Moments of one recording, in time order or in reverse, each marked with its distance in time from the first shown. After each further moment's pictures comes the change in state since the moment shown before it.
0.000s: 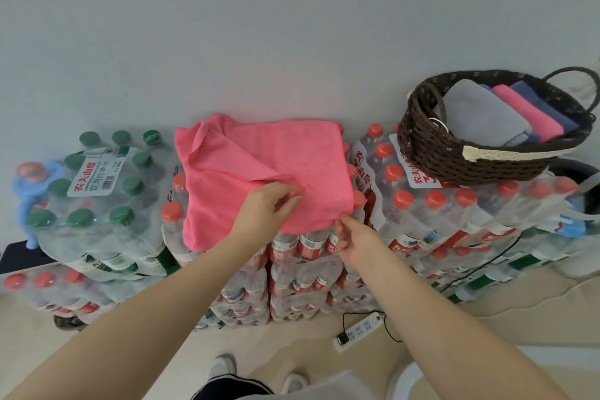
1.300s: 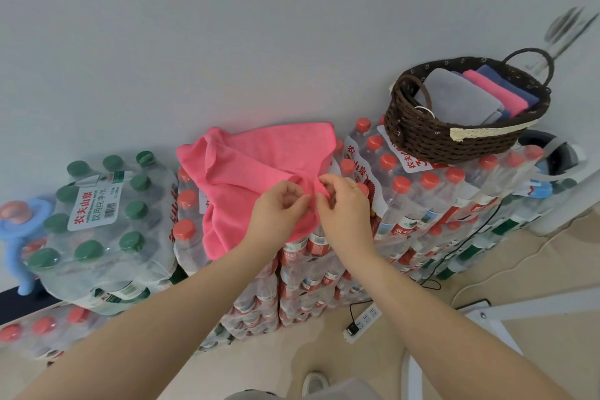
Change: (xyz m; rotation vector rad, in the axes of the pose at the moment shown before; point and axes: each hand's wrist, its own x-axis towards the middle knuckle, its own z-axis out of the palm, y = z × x) left_hand -0.005 0.011 -0.020 -0.472 -0.125 -0.364; right_hand -0.070 0.024 0.049 -1.034 0.154 -1.187
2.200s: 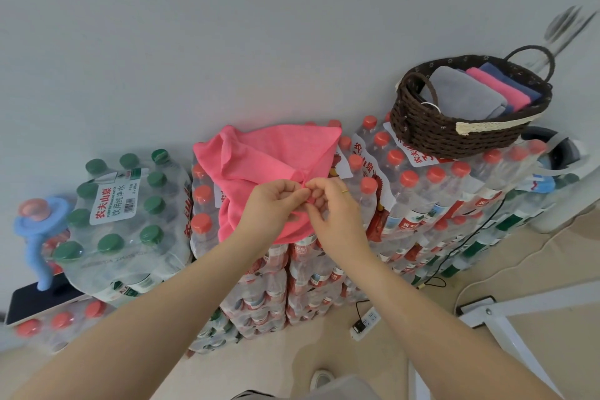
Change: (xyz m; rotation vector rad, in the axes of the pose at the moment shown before) left_hand -0.019 0.019 -0.033 -0.170 -0.075 -0.082; right_hand -0.026 -0.020 0.014 0.176 -0.051 -0.149
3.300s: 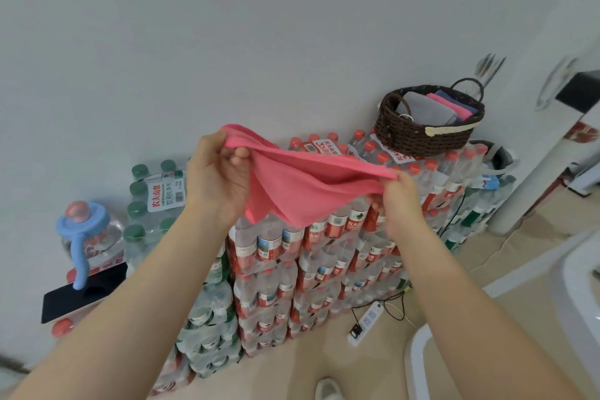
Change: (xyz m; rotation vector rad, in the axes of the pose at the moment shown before) left_hand -0.110 0.079 -0.123 -1.159 -0.044 0.146; right_hand -0.049 -0.087 -0.039 0.447 0.417 0.641
